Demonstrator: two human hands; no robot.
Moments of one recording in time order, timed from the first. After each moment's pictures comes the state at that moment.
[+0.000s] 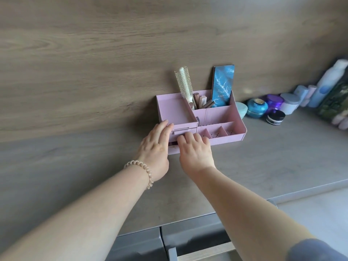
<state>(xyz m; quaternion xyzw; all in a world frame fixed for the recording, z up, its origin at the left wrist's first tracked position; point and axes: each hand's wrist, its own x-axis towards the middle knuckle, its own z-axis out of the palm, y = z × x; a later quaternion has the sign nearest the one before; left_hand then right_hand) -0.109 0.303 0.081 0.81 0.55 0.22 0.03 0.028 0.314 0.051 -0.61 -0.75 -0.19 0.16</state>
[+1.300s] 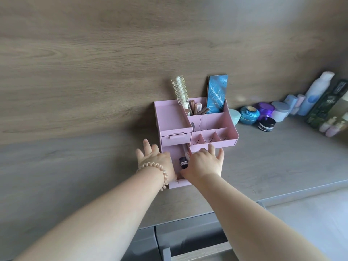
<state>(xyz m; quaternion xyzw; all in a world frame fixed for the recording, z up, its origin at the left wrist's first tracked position) -0.078 0.295 0.087 0.72 0.69 -0.06 0.05 0.045 0.277 0.091 -0.74 -0.67 0.06 0.01</state>
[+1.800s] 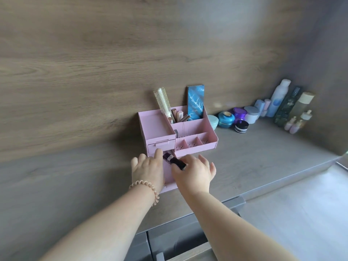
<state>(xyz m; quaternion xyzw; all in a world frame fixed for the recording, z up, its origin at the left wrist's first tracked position) -0.074 0.282 0.076 0.75 0.64 0.15 -0.06 0.038 0.245 0.089 -0.78 -0.53 0.11 0.32</state>
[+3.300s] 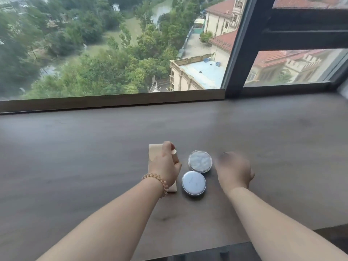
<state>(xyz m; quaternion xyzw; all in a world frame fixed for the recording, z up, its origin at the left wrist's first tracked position) 0.428 -0.449 0.016 0.92 0.03 -0.04 0.38 0.423 -0.640 -0.004 -0.90 0.23 -0.14 0.33</state>
